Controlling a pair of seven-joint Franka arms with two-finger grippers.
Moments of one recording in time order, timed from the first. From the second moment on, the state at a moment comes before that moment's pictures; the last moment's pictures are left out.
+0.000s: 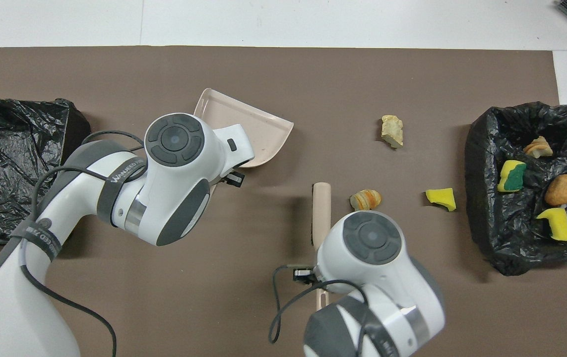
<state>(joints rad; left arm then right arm) -0.40 0.26 -0.06 -1.81 0.03 2.08 0.08 0.32 -0.04 0.12 -2.12 0.07 1.86 0.44</state>
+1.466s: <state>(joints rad) -0.60 0.13 -0.09 -2.06 0.04 2.08 0.38 0.01 -0.05 0.13 -2.34 -0.24 1.95 0.31</state>
